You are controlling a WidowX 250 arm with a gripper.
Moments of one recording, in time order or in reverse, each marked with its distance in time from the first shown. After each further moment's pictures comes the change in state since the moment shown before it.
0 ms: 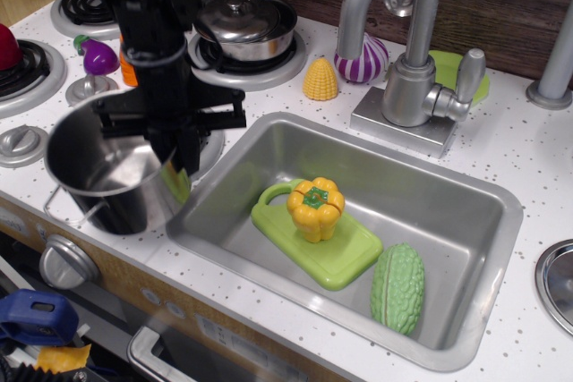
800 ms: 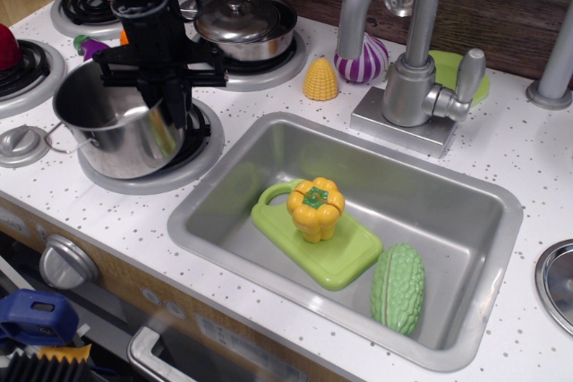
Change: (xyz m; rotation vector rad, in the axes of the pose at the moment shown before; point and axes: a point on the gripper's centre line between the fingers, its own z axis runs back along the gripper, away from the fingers) arm 0.060 0.010 -0.012 -0.073 0.019 -0.190
